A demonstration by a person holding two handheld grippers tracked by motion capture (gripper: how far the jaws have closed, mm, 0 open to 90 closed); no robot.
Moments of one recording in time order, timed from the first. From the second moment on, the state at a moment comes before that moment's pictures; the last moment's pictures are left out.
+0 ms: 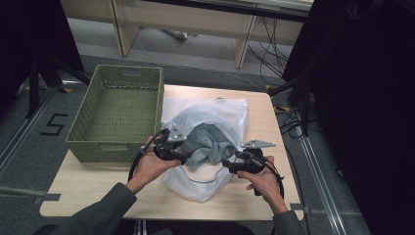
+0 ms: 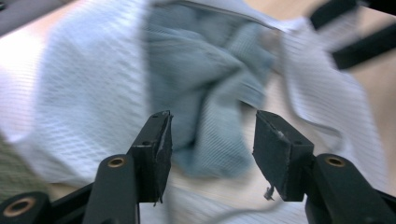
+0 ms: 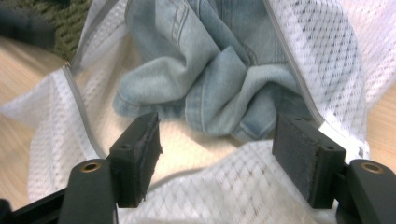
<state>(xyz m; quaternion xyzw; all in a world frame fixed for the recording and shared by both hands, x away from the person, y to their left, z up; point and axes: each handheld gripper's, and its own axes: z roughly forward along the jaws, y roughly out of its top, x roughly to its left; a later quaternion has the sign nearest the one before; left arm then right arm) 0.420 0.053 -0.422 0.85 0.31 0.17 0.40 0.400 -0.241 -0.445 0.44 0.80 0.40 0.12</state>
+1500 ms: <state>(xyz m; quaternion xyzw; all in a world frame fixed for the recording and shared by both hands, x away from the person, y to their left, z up) 0.399 0.018 -0.436 0.89 0.18 0.19 0.37 0.395 -0.275 -0.445 0.47 0.78 0.38 0.16</state>
